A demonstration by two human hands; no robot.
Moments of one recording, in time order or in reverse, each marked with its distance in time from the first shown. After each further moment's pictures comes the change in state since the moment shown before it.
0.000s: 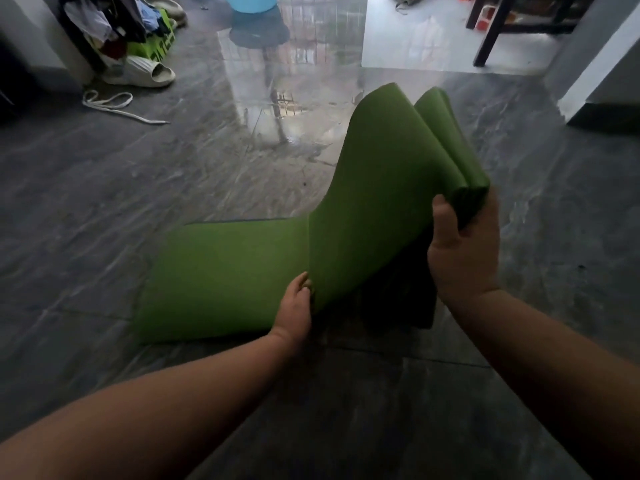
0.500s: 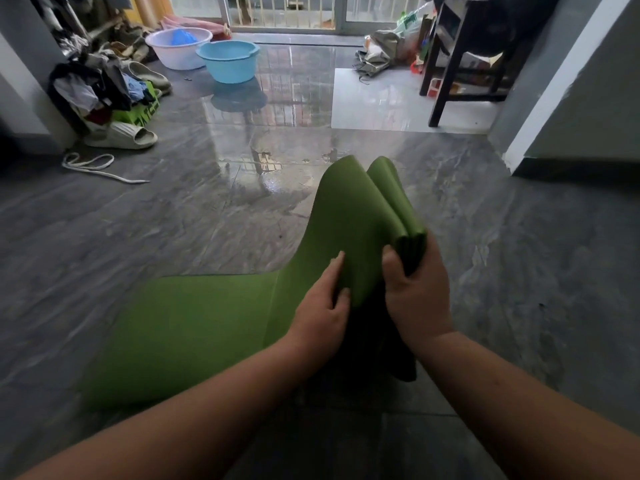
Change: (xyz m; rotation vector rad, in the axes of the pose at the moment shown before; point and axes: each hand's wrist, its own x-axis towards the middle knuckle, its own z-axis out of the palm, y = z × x) left_hand -0.034 0.099 0.080 0.468 -0.260 0.612; right_hand 0.012 -0.015 0.000 0.006 -0.036 0.045
